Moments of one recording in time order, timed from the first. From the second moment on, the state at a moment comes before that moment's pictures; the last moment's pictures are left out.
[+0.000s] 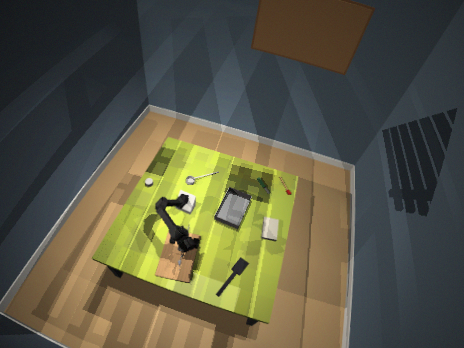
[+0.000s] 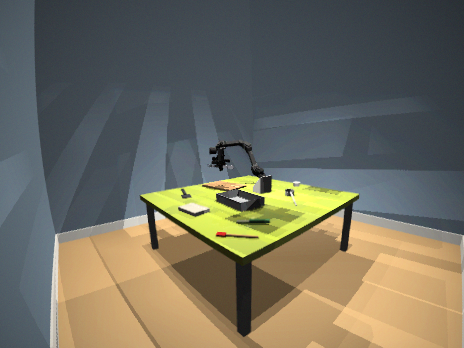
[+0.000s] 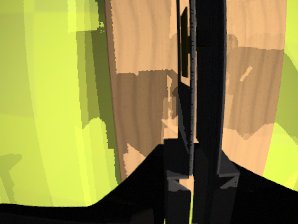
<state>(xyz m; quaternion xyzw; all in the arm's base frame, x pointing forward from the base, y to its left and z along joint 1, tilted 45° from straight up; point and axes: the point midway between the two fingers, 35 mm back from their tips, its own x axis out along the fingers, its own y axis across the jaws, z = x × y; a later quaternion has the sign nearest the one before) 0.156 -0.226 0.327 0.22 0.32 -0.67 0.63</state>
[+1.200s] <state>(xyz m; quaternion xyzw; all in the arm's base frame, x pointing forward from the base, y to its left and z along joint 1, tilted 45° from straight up) 0.155 -0.253 0.304 0.23 0.31 -0.68 0.62</state>
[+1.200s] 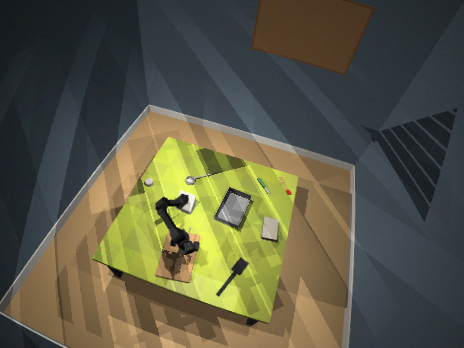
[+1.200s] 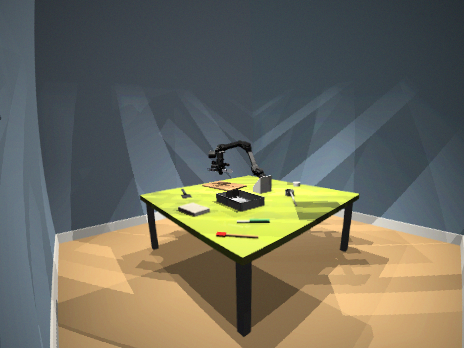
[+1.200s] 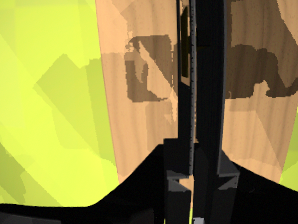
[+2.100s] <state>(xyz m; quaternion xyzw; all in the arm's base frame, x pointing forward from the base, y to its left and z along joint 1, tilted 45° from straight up) 0.150 -0.284 0.274 0.23 0.31 -0.68 0.62</state>
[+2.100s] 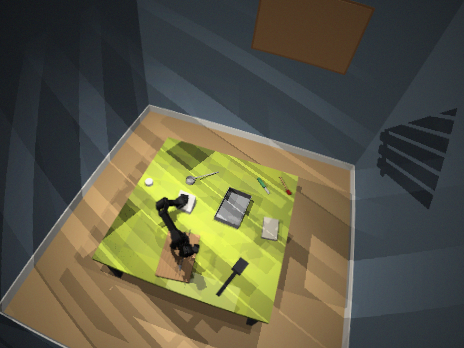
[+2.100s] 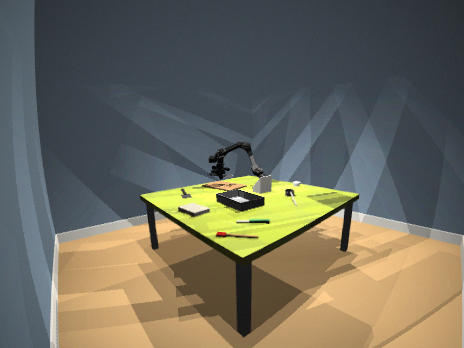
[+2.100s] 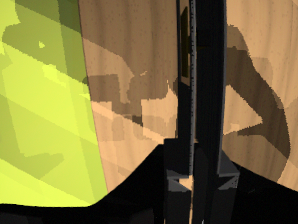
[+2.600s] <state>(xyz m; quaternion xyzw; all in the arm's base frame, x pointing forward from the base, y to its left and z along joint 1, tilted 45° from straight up) 0.143 -0.300 0.257 0.23 0.31 -0.68 0.63</state>
